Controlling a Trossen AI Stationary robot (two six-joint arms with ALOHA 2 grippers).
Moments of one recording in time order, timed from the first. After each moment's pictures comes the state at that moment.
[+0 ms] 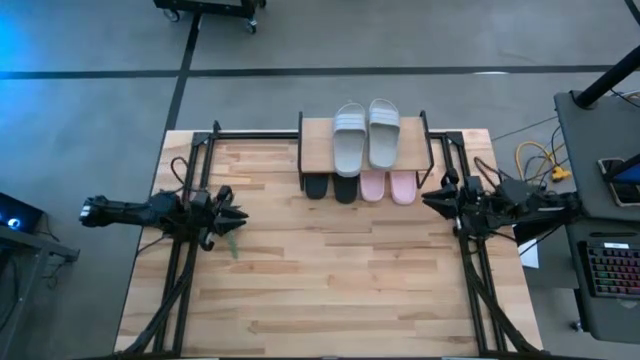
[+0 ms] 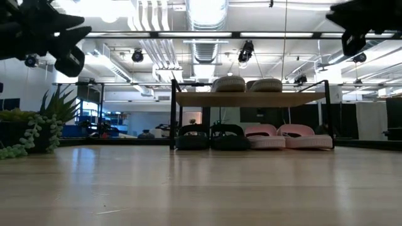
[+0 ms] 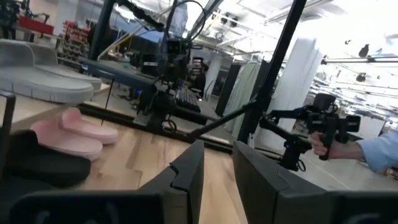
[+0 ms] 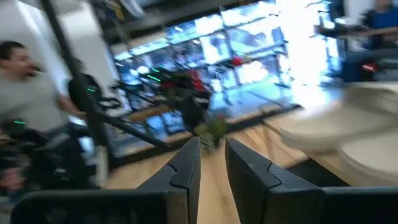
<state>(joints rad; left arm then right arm) -0.12 0.03 0.03 0.15 -0.02 -0.34 0.14 0.01 0.27 -0.15 0.22 0.25</state>
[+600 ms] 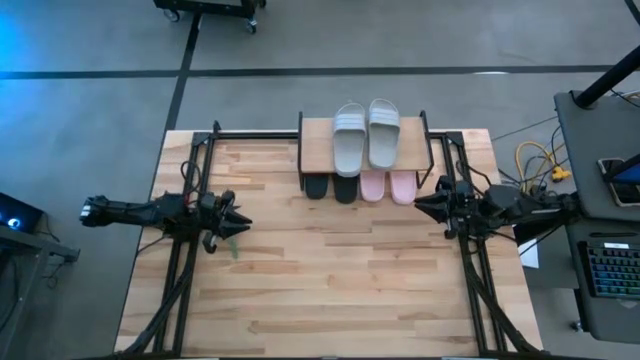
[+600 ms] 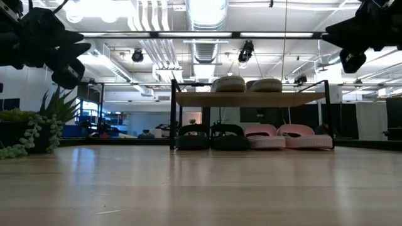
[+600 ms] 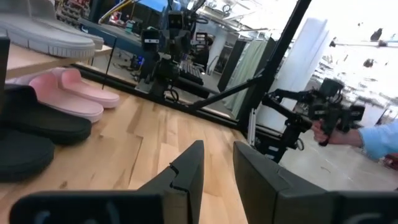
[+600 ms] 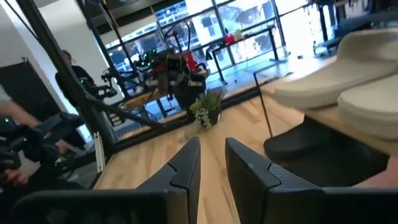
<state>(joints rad) -0.12 0.04 0.01 0.04 0.00 -0.40 0.14 0.00 0.18 -0.16 0.23 0.36</state>
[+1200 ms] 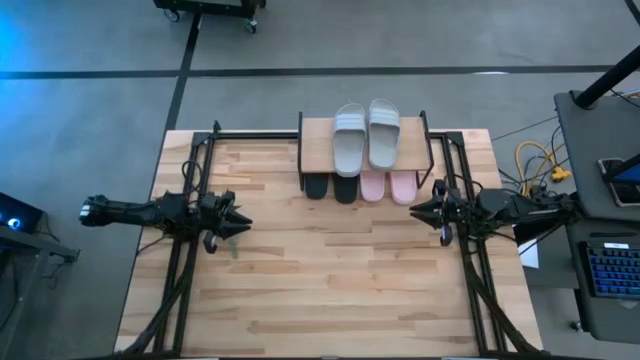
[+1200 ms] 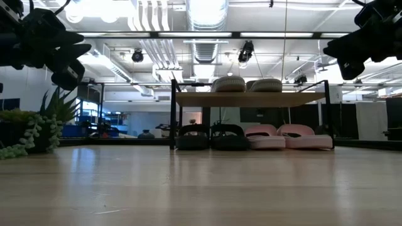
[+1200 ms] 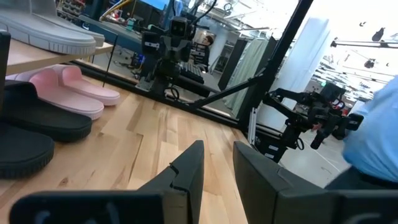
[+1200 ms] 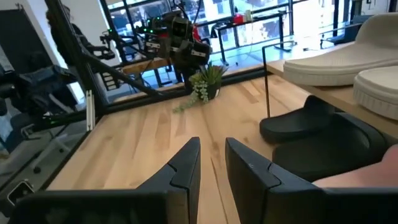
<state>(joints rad) -0.12 0.05 0.01 0.04 0.00 -0.41 0.14 0.01 0.14 -0.21 0.18 0.23</state>
